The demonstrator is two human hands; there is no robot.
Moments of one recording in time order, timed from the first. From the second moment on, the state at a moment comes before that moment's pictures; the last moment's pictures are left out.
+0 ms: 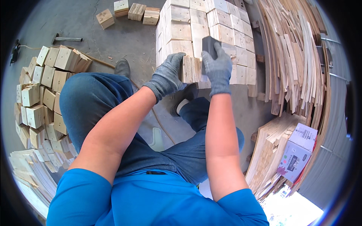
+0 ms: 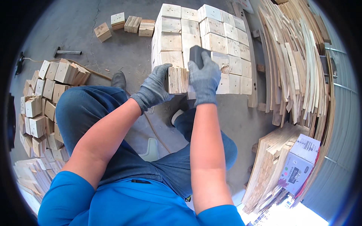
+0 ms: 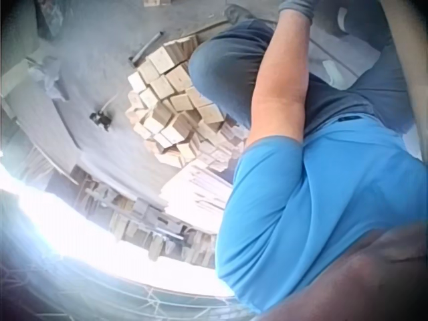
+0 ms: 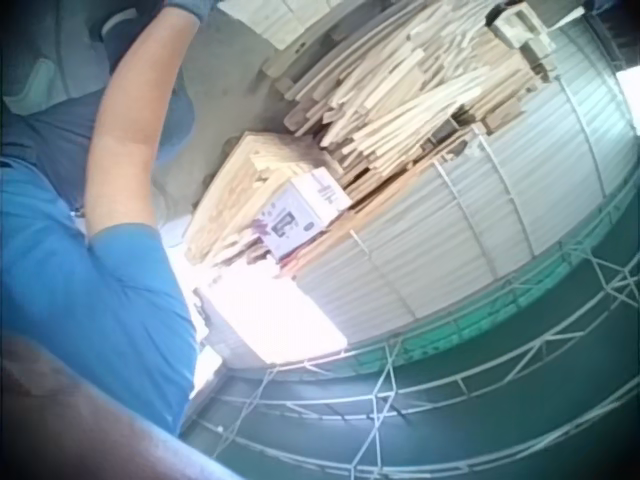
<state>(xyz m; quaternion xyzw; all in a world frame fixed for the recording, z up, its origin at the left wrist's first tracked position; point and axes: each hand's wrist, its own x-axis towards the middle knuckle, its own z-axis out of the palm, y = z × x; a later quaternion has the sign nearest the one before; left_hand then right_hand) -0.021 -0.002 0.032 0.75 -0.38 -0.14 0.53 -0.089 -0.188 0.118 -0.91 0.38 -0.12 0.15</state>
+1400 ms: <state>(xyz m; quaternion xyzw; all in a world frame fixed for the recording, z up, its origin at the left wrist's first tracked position) -0.018 -0.001 0.019 0.75 -0.40 -0.12 0.51 -0.131 -0.084 0.135 -0.95 0.27 -0.14 0.05</state>
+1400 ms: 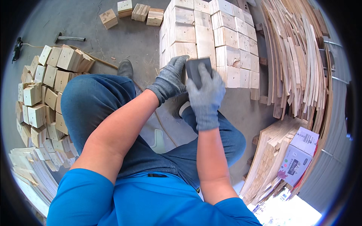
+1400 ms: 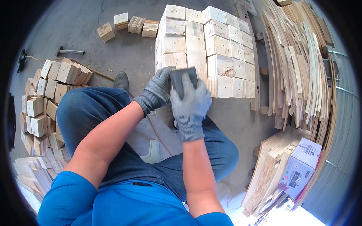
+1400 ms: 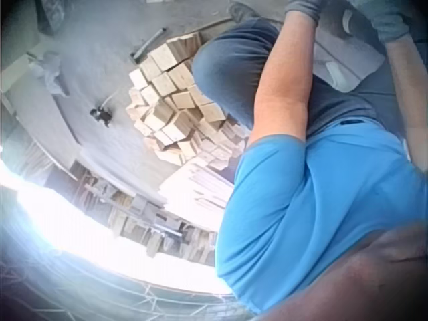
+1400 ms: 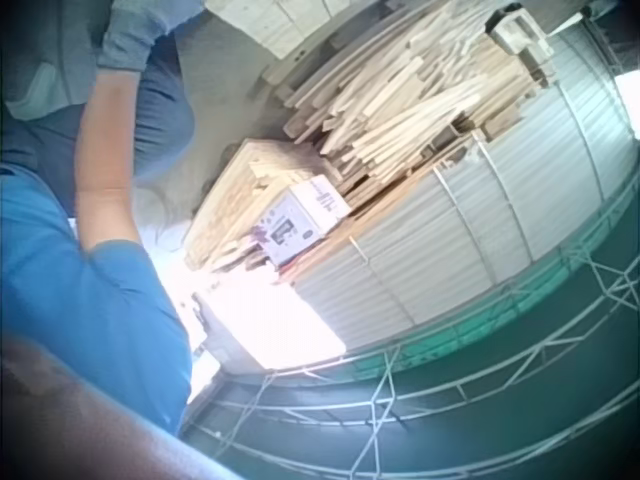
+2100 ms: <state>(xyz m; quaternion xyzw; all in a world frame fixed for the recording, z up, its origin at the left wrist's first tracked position) -0.017 -0.001 0.022 0.74 -0.37 -0.13 0.55 -0.201 -0.036 0.131 -0.94 0.30 -0.12 0.08</state>
